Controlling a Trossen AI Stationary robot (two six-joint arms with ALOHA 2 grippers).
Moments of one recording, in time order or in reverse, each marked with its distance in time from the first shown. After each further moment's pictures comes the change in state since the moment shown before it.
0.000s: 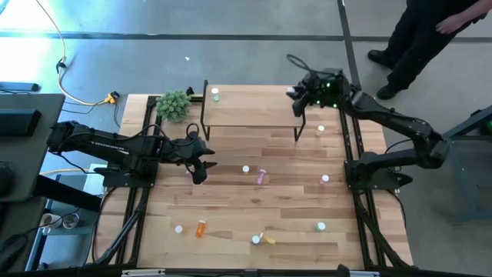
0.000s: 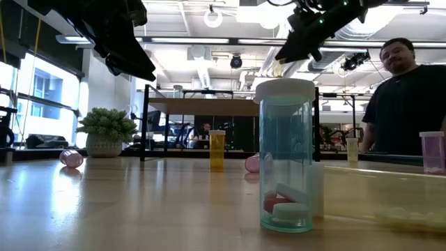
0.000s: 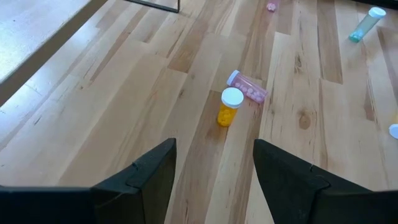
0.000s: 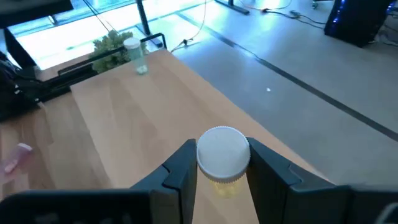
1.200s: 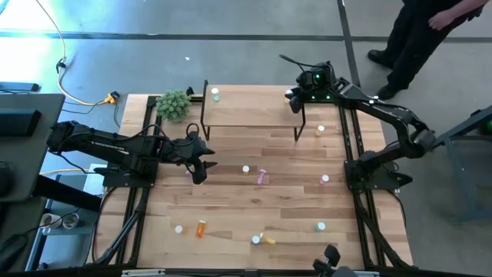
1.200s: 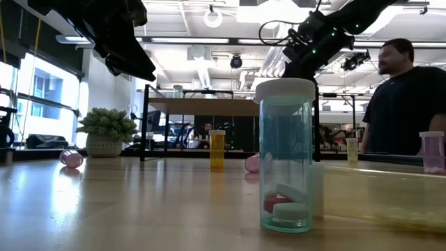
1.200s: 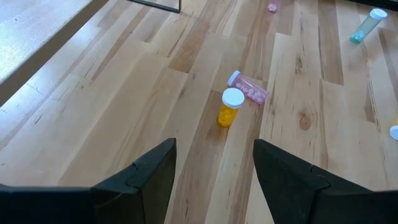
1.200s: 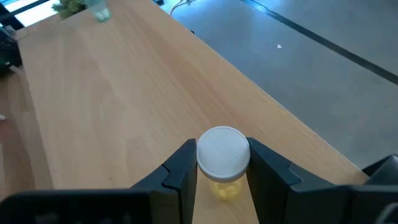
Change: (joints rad) left arm 0.000 0.000 0.000 0.000 -0.003 -0.008; right arm -0.140 0.193 0.000 0.000 -0.154 -0.057
